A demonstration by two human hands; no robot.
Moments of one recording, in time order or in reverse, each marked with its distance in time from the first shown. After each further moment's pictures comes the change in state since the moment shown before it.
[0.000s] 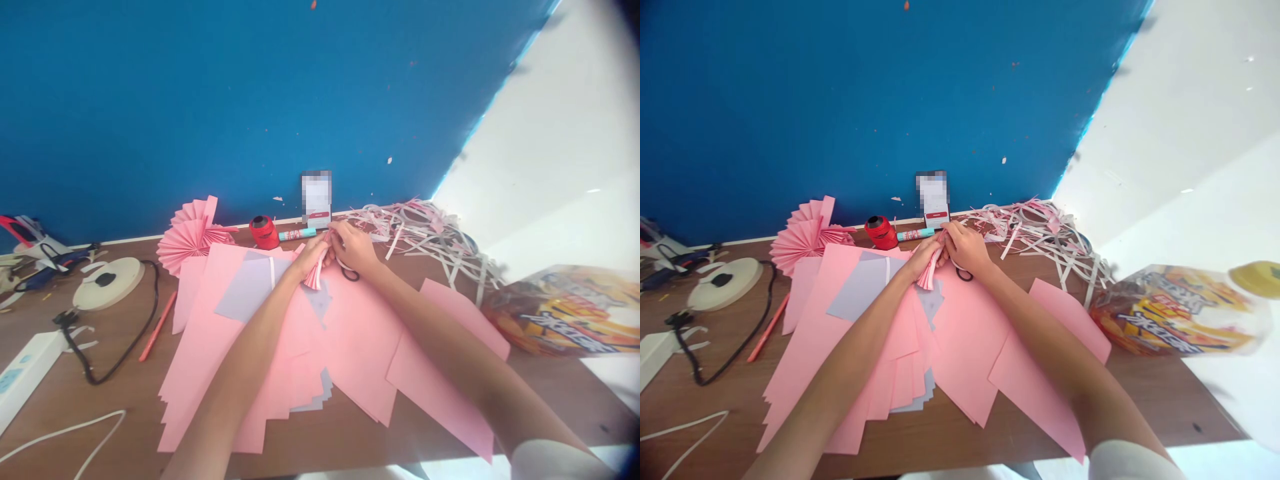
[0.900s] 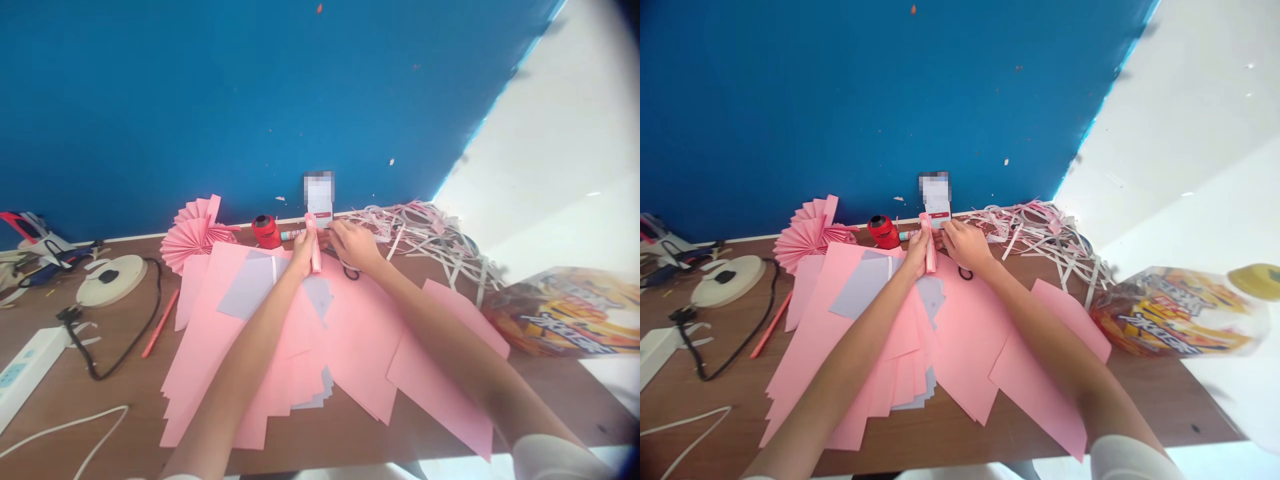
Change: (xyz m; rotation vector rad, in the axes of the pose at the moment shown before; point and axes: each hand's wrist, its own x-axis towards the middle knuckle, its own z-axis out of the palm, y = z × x) left_hand 0.018 -0.024 -0.014 -0.275 0.374 0.120; right_hand 0.012 -0.013 -0.021 -0.087 -0.114 -0.015
